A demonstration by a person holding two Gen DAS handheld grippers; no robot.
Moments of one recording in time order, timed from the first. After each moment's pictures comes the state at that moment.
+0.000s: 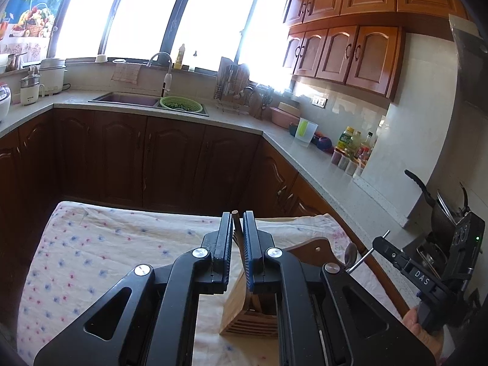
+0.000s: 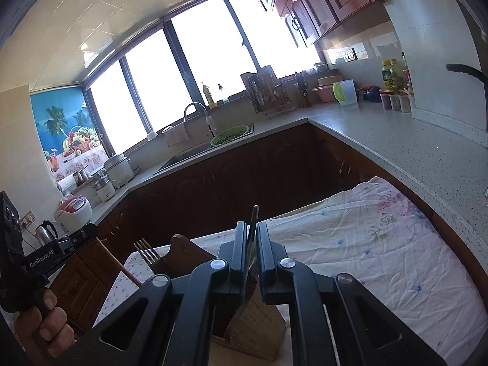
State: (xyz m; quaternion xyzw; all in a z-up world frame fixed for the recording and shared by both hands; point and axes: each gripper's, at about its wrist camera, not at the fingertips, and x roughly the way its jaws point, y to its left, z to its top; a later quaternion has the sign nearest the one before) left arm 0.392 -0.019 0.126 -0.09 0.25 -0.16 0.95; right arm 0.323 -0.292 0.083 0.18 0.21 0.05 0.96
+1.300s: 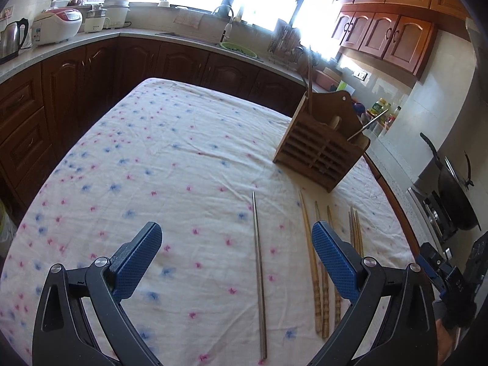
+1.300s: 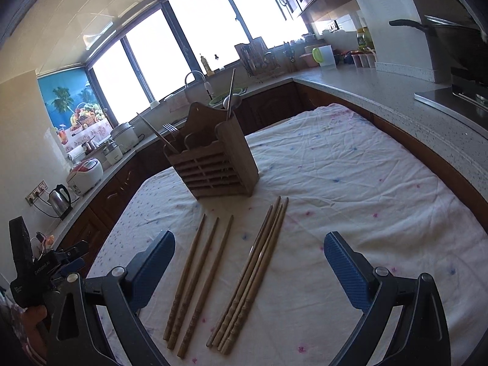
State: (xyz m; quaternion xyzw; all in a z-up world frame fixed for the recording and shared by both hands) left arm 0.158 0.053 0.006 -0.16 0.35 -0.07 0.92; right arm 0.100 -0.298 0.000 0.18 0.28 0.06 0.94
